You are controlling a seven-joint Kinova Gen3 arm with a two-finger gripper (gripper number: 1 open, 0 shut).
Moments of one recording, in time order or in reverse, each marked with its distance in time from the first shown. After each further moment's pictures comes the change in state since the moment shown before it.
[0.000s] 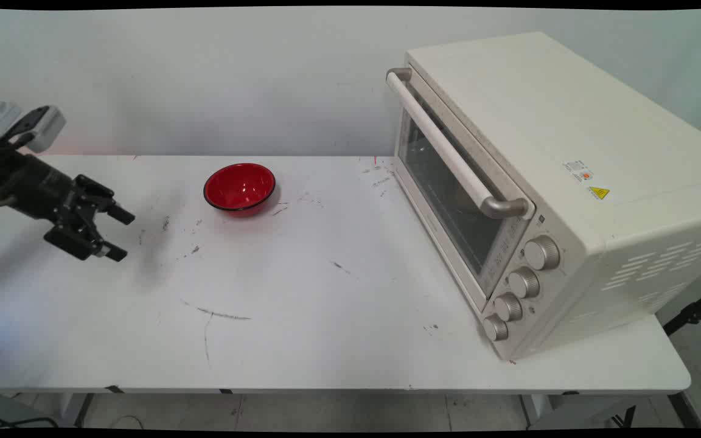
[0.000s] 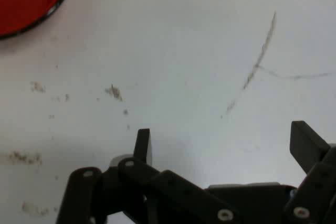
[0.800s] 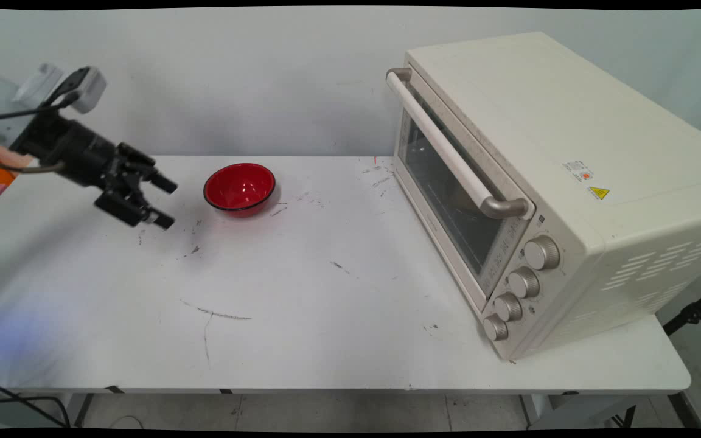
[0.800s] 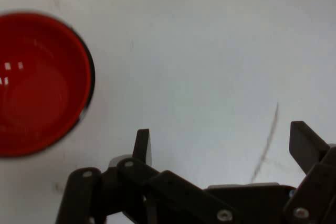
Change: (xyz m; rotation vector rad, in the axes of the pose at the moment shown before) arm 0.079 0.001 0.006 0.024 0.077 0.023
